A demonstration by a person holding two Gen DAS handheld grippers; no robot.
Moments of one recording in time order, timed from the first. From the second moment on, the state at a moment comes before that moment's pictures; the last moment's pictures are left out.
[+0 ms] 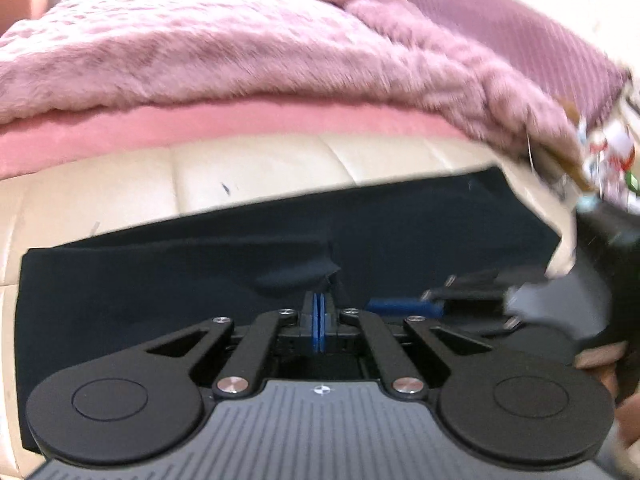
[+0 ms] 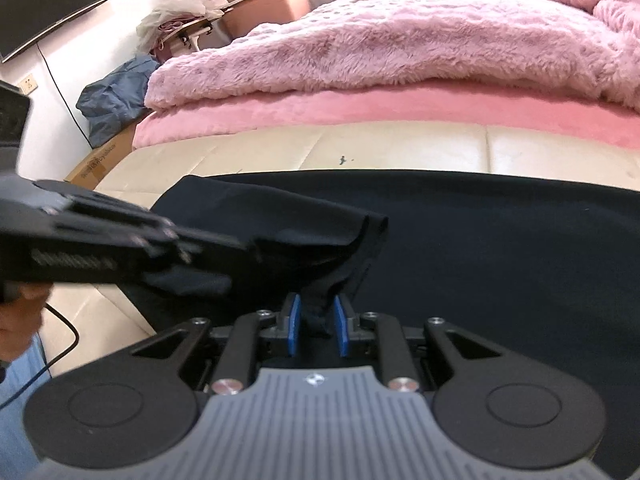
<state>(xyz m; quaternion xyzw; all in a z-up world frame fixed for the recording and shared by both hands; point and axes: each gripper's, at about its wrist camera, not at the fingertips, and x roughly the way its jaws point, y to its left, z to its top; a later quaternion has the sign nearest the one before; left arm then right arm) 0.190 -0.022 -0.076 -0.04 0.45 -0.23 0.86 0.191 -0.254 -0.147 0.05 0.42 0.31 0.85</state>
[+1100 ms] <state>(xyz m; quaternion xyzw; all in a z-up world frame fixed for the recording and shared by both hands) 0.212 -0.042 -0.131 -0.11 0.56 -0.25 0.78 0.191 -0.254 -0.157 0.06 0.47 0.30 0.83</state>
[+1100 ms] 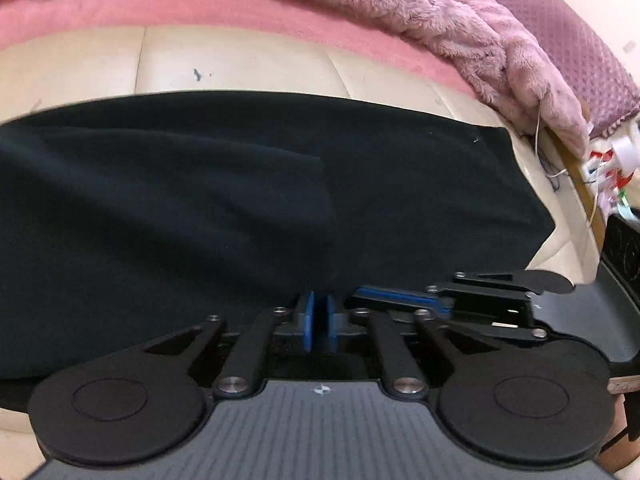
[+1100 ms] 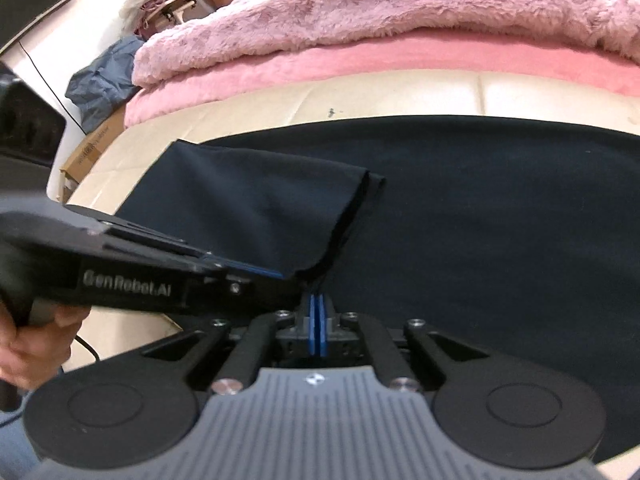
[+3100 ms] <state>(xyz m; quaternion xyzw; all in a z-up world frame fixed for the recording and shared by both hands) 0.227 -0.006 -0.093 -0.07 0.45 -0.15 0.88 0.282 -0.547 -0.016 0.14 0.44 0.09 0.88</state>
